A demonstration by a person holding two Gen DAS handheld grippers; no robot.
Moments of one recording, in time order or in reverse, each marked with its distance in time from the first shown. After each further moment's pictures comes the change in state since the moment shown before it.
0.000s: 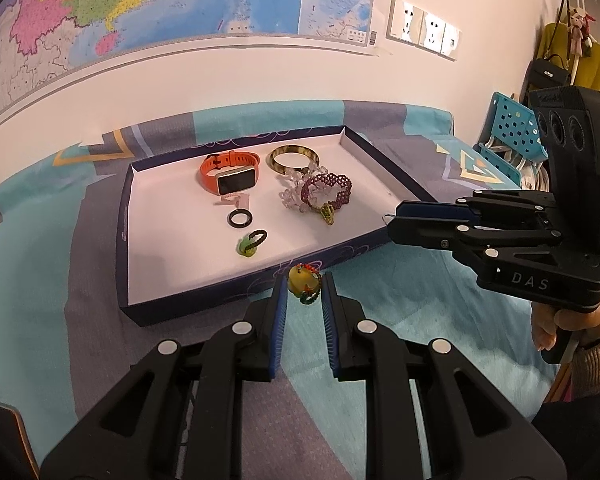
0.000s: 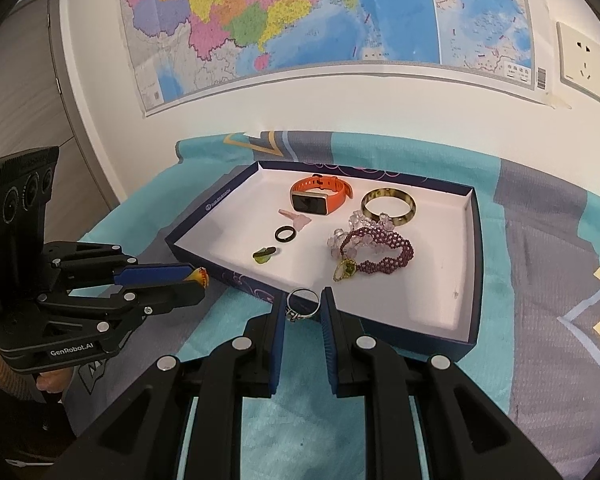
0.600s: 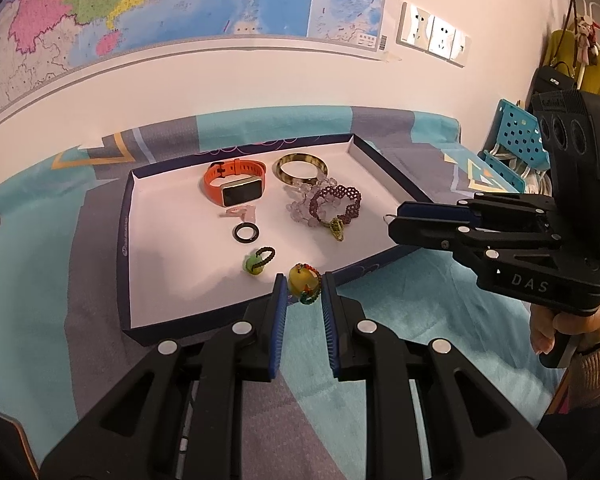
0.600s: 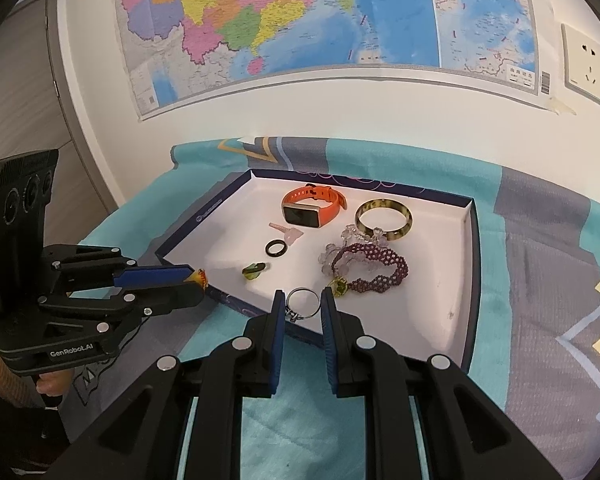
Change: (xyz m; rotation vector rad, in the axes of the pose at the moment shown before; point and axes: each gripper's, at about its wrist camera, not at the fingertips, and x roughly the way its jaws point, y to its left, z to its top) left arm 0.009 0.008 0.013 -0.018 -0.003 0.003; right arm 0.008 -0.006 0.012 -0.001 -0.002 -0.009
